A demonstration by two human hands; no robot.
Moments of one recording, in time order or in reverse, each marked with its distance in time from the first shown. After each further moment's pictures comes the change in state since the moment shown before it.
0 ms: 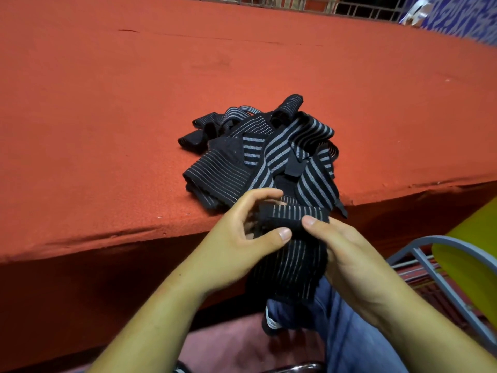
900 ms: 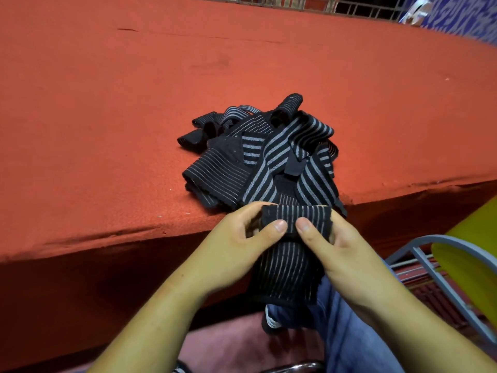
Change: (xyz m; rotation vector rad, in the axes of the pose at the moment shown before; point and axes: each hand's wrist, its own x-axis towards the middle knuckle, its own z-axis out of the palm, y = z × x) left_hand 0.003 -0.007 0.000 0.060 0.011 -0.028; right_hand 0.002 0.008 0.000 -0.191 0.066 -0.162
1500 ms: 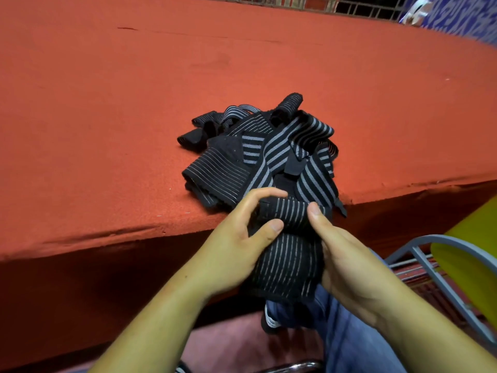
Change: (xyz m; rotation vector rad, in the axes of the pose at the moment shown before) left_hand -0.002 0.005 0.001 0.127 0.016 0.109; right_hand -0.001 -0.013 0.003 0.260 -0.131 0.313
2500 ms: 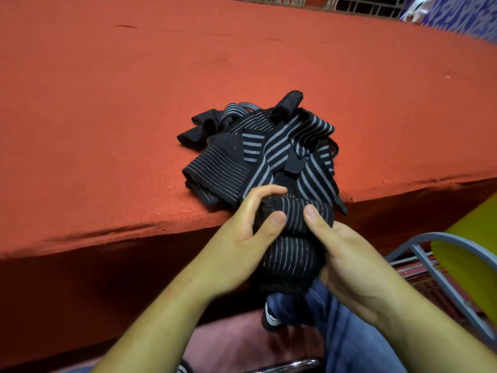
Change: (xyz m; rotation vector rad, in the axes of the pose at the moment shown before) left_hand -0.003 0.008 0.004 -0.028 -0.007 -0.047; right_hand -0.001 0.001 0.004 0.047 0.049 -0.063
